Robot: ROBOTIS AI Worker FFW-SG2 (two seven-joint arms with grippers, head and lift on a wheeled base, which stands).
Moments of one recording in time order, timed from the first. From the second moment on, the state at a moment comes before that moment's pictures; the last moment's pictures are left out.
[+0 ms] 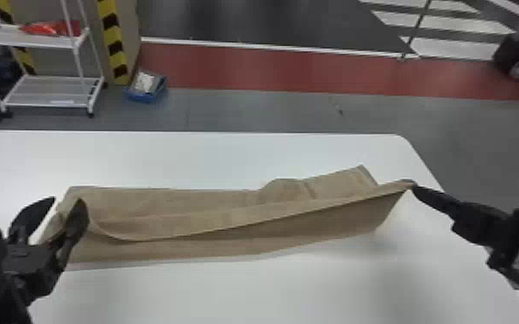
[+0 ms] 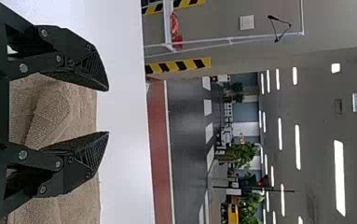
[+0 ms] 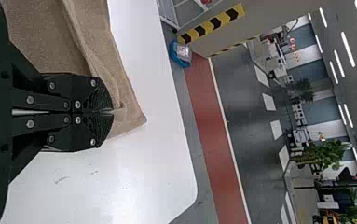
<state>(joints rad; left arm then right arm) 0.42 0.20 0.05 -1.97 0.13 0.16 0.00 0.14 -0.23 -0.54 -2.02 -0.35 0.95 0.46</state>
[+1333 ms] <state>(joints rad) 0.19 0.23 -0.06 -1.88 -0.07 0.57 -0.02 0.16 -0.23 -0.59 -1.94 -0.38 0.87 0.51</state>
